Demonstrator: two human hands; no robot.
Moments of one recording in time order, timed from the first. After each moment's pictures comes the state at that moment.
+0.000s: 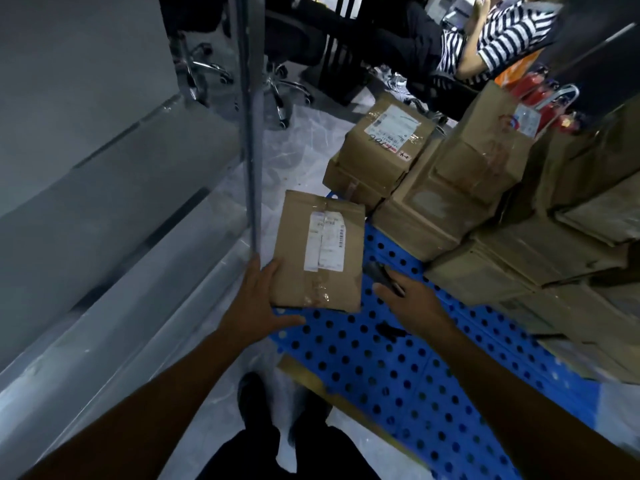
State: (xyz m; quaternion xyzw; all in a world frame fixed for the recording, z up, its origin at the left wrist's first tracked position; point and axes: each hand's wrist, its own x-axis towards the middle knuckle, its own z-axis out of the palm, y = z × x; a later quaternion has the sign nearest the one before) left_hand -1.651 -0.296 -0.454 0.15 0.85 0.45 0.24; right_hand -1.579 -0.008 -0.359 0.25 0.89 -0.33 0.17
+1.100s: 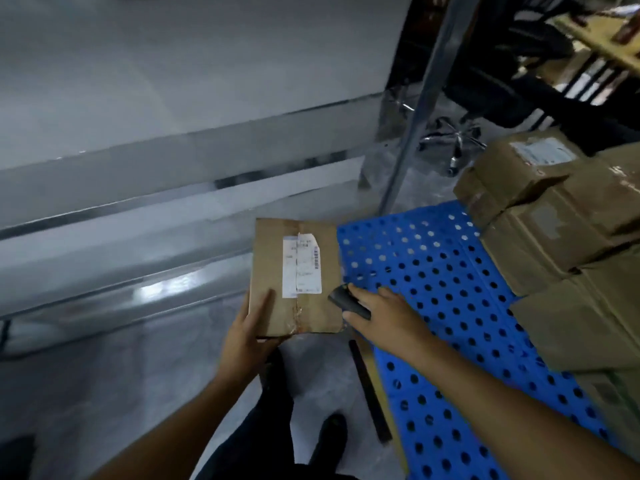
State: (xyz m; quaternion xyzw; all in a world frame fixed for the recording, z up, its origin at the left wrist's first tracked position) left_hand -1.313 -0.329 -0.456 -0.15 0.89 0.42 -0.09; right_hand -1.472 -0.083 -0.373 -0.23 0.92 -0.14 0.27
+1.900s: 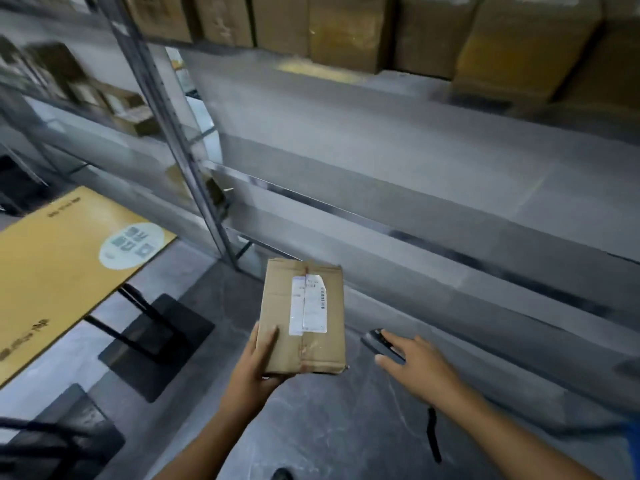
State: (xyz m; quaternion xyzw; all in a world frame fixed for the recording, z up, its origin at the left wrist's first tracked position) left_hand -0.938 -0.571 -0.428 -0.43 0.77 0.36 -0.30; right_hand -1.253 -0.473 -0.337 -0.51 0.80 -0.07 0.32
